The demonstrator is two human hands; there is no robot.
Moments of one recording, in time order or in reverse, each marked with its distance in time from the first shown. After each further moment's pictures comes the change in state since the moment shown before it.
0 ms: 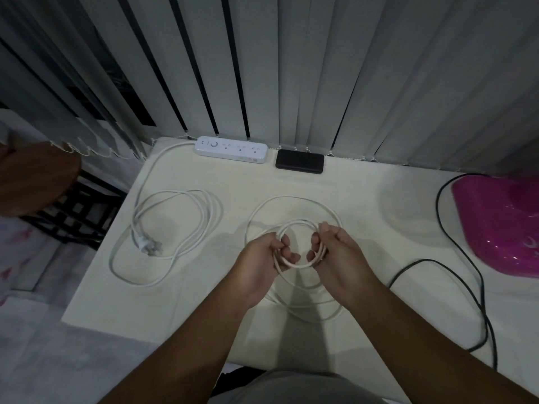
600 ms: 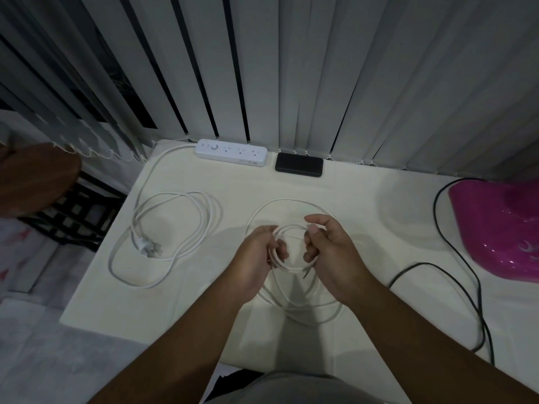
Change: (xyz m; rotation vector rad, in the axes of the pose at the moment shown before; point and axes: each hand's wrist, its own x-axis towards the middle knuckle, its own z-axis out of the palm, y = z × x) left_hand 0.004 0.009 0.002 0.159 0.073 0.115; right_hand -0.001 -0.005 0.010 -0.340 -0.096 -0.167
